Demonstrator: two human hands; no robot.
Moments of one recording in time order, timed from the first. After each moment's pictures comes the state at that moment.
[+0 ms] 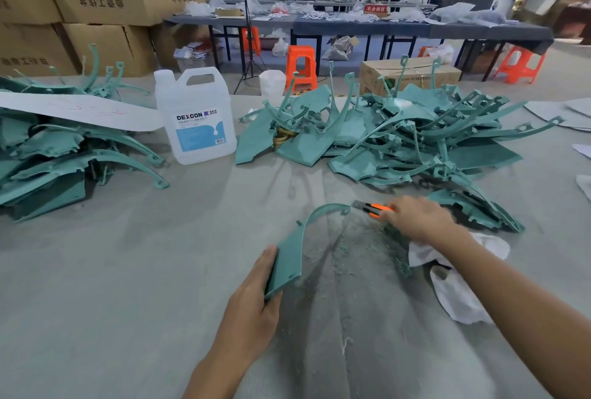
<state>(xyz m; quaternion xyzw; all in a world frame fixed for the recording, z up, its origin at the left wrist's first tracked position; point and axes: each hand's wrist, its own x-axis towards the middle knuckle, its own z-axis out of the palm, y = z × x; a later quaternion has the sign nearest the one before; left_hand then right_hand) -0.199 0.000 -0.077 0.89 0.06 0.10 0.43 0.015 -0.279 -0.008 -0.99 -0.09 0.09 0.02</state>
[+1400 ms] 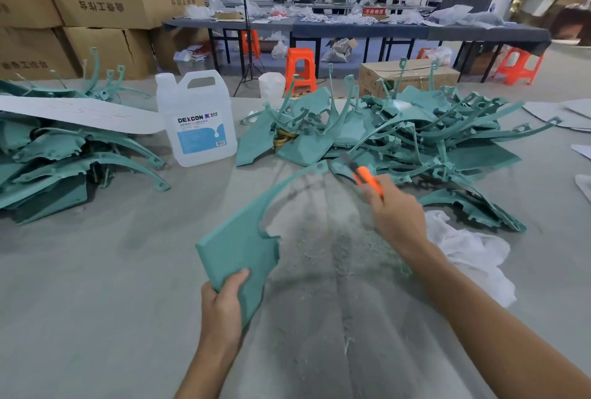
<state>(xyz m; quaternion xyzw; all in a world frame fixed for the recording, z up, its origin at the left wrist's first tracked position) -0.195 0.013 -0.076 0.55 0.22 0.22 0.78 -0.028 -0.230 -0.001 -0.94 -0.11 -0.17 0.28</state>
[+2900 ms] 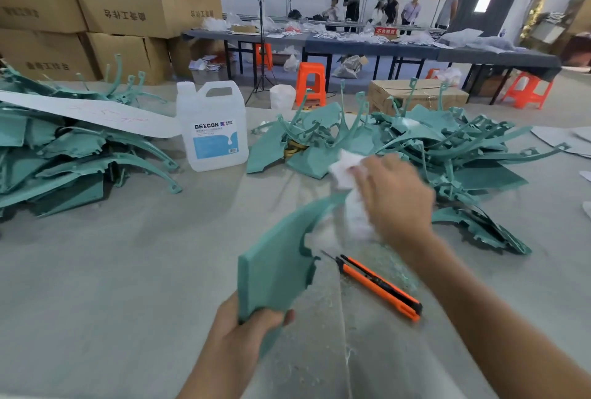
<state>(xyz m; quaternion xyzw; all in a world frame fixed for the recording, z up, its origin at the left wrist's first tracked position) -0.251 -0.019 0.008 0.54 0.12 0.08 0.83 -0.069 -0.191 0.080 -0.91 -0.18 -0.34 0.15</state>
